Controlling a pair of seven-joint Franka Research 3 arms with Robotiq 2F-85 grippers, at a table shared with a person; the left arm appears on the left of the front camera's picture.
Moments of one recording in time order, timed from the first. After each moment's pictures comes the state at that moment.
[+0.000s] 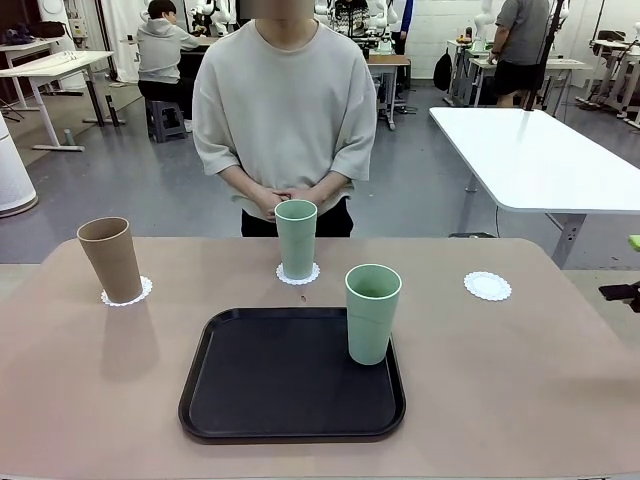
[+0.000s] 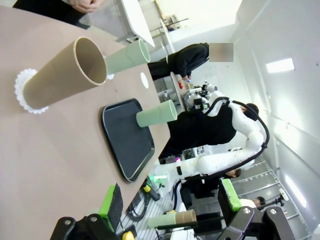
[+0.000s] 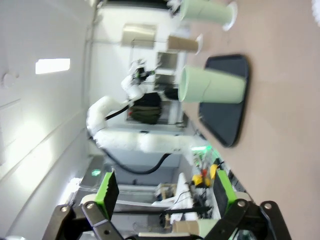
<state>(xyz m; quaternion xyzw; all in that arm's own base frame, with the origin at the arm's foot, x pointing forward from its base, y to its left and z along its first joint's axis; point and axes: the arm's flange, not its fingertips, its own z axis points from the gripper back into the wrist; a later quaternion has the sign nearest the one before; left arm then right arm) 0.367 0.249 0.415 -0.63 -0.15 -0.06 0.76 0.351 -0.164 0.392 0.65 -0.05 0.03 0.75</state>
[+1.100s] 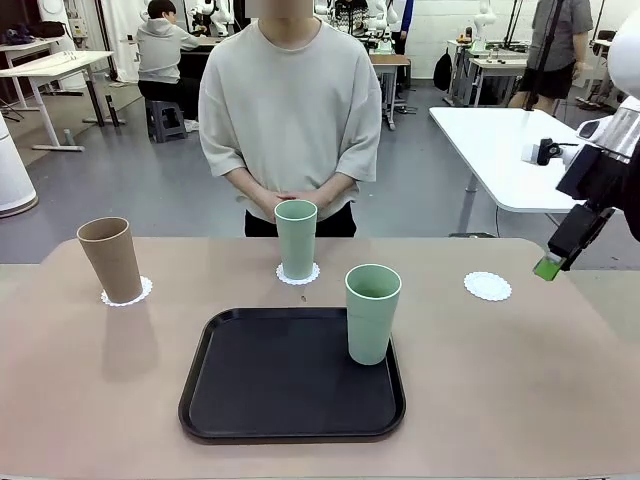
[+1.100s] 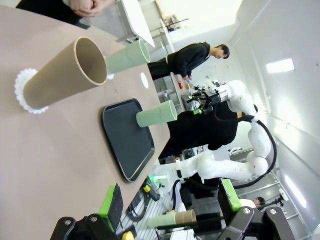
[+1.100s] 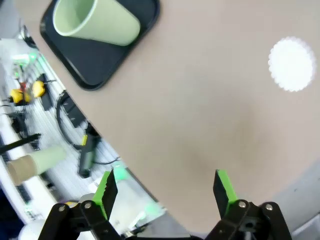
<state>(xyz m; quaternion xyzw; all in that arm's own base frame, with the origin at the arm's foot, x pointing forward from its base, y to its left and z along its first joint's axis) 0.367 0.249 0.414 -0.63 -0.15 -0.06 0.76 0.381 0.012 0.496 0.14 -0.03 0.39 0.91</state>
